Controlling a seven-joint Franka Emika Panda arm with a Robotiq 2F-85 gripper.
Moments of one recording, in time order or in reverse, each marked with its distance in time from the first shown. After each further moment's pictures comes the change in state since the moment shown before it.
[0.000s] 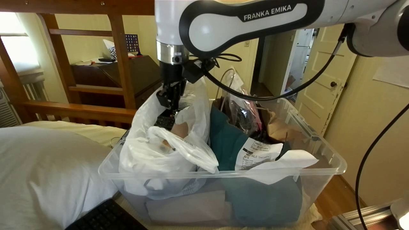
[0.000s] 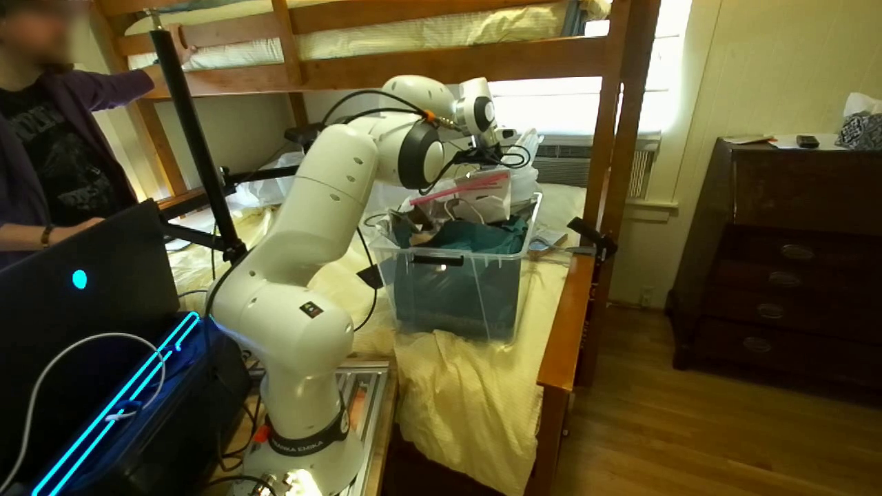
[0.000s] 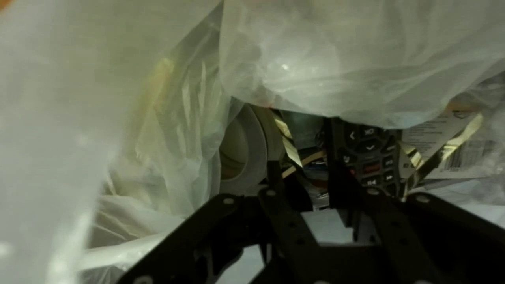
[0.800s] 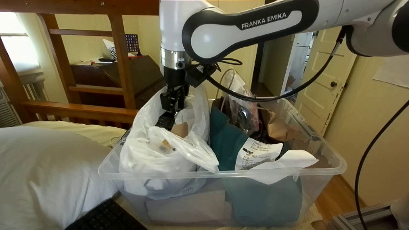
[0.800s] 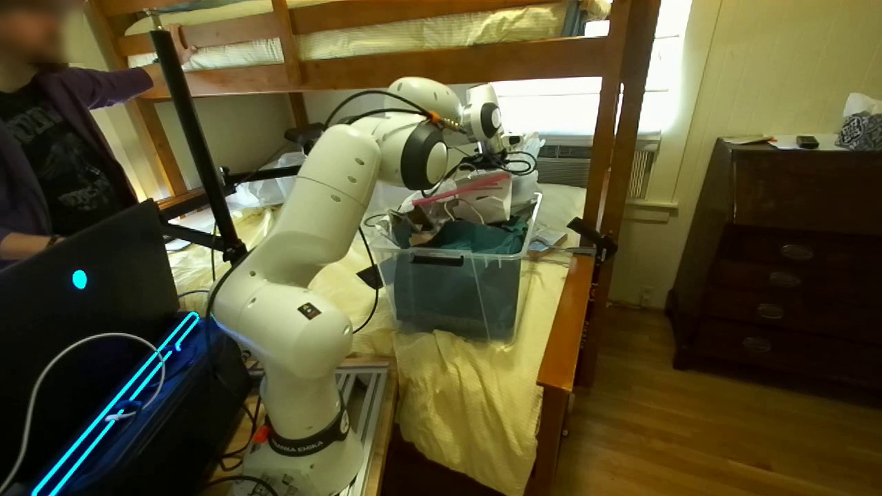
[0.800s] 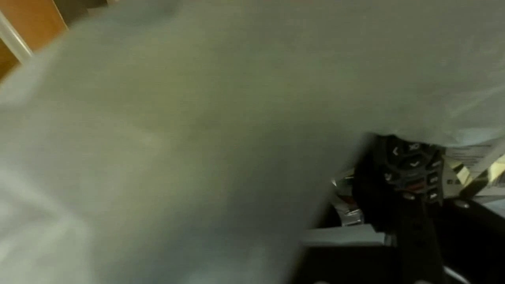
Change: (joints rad) arm -0.030 0.000 0.000 -0.039 0.000 0.028 -0.005
